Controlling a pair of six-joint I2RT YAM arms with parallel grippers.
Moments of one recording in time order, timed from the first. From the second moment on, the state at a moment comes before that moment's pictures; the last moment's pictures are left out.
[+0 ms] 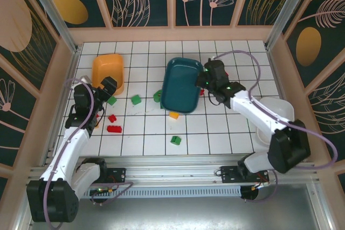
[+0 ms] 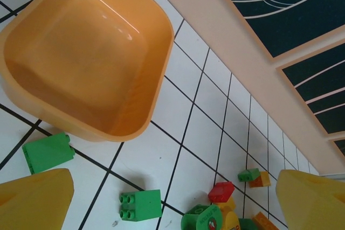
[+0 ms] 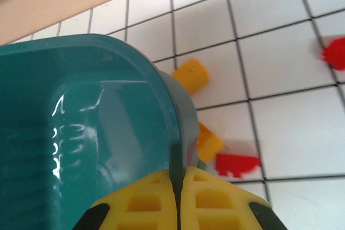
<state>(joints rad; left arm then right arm) -0.03 0.94 0.61 -0.11 0.08 -0.86 0.54 1.42 1.06 -0.27 0.17 0.61</state>
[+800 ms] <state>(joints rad) -0.03 0.97 0.64 -0.16 0.09 -0.84 0.65 2.38 2.11 -0.31 0.03 0.62</state>
